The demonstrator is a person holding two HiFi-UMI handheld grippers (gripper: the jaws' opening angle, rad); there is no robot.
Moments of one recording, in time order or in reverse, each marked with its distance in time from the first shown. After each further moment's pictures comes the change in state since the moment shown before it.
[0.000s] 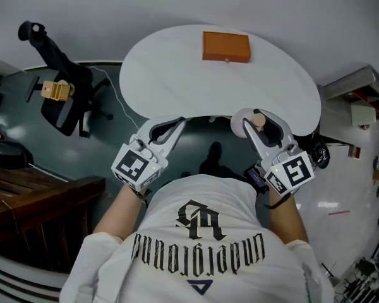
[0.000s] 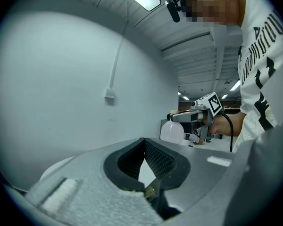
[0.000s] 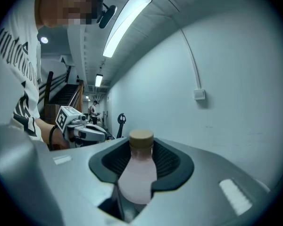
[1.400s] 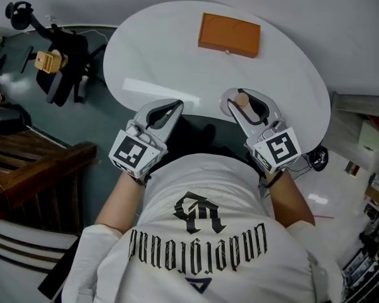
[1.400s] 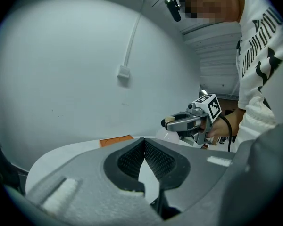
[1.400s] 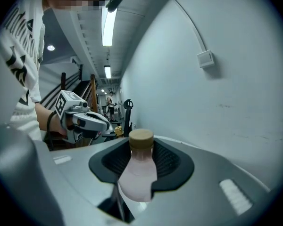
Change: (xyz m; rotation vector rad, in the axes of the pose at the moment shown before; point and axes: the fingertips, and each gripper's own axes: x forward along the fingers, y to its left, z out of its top) left arm 0.155 0.075 -0.056 -0.117 0.125 0.178; right arm 0.117 -0.145 -0.099 0.002 0.154 0.254
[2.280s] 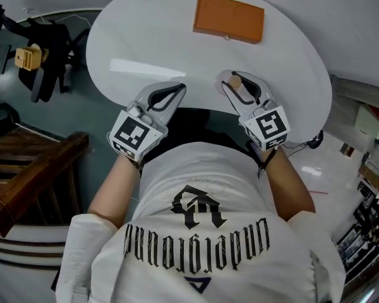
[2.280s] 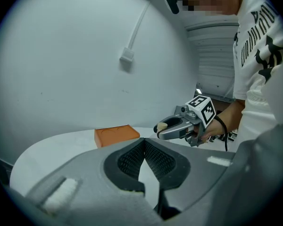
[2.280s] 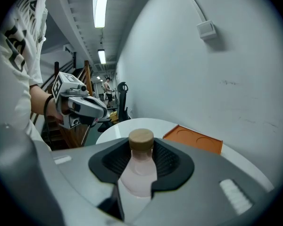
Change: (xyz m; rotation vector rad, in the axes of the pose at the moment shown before) left arm 0.059 0.054 -0.047 -0.032 0.080 -0.106; right arm 0.075 -0.044 -0.079 0.019 0.183 -0.026
